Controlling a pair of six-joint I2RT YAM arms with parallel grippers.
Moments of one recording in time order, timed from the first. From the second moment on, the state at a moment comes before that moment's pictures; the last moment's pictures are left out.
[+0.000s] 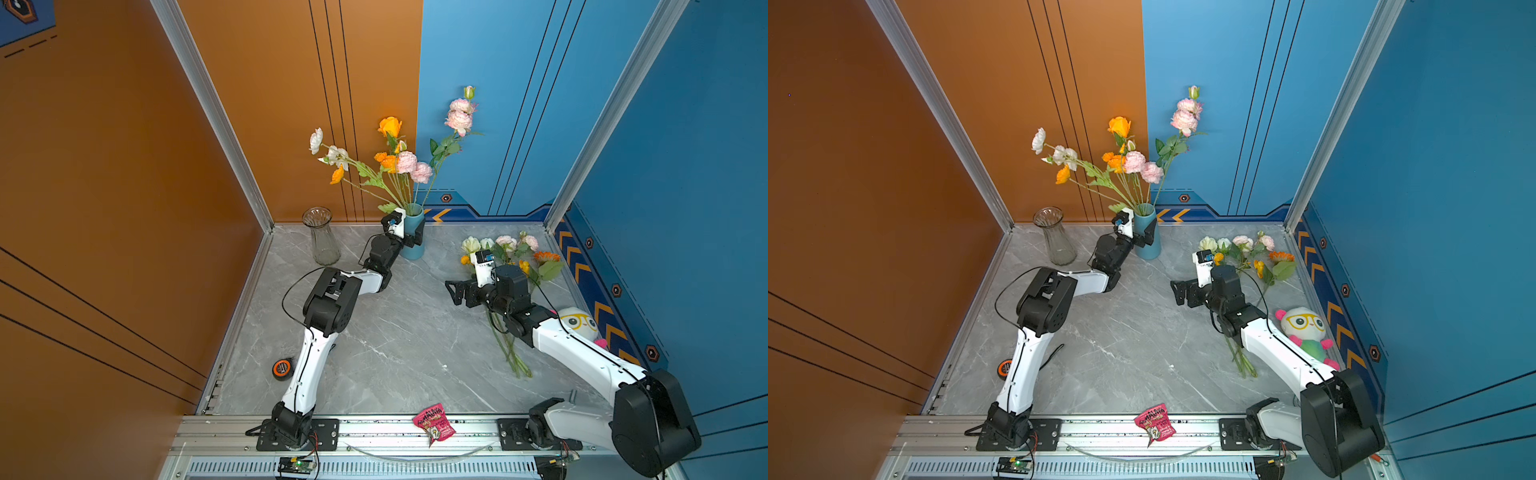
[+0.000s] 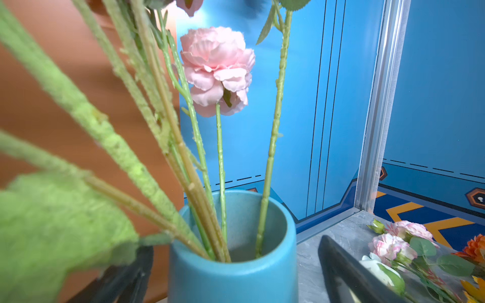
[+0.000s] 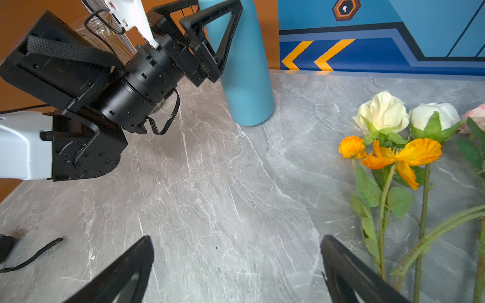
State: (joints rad) left arm -0.45 2.40 1.58 1.11 0.06 -0.05; right arm 0.38 1.24 0.72 0.06 -0.17 0.19
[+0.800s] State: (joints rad) left arm -0.52 1.76 0.61 1.13 -0.02 -0.18; right arm 0.50 0.85 0.56 -0.11 0.03 0.33
